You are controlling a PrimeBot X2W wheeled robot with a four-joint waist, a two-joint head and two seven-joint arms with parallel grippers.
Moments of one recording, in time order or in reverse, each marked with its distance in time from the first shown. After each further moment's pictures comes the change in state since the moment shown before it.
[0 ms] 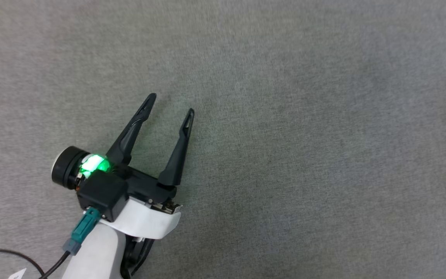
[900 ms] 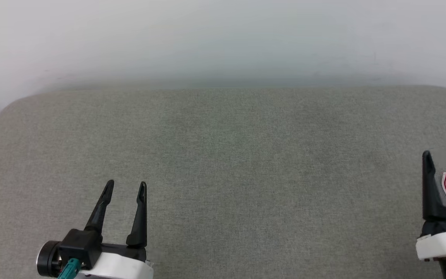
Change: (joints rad) left arm 0.295 -0.128 0.242 0.135 0.009 0.009 0.000; right arm 0.435 0.645 -0.053 -0.525 0.181 0.000 -0.541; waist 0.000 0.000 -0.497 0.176
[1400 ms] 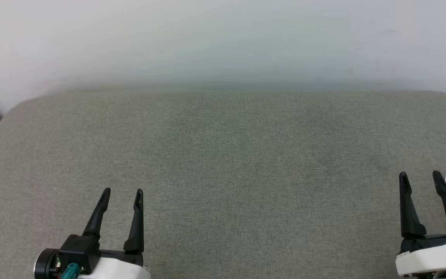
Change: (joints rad) left arm 0.033 -0.012 0.023 0.027 0.020 -0.002 0.000; right arm 0.057 0.041 0.064 0.102 0.019 0.000 -0.107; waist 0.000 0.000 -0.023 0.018
